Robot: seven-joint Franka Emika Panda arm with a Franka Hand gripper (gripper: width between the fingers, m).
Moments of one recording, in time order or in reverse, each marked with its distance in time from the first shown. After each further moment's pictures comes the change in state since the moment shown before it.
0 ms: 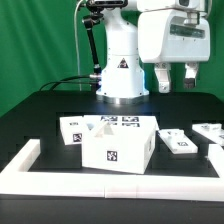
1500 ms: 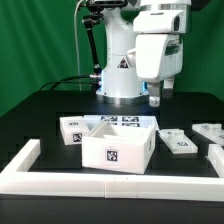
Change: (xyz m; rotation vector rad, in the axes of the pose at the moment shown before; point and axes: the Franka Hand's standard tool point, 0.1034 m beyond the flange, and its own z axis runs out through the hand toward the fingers) arm -0.048 -0.033 0.025 0.054 -0.051 -0.239
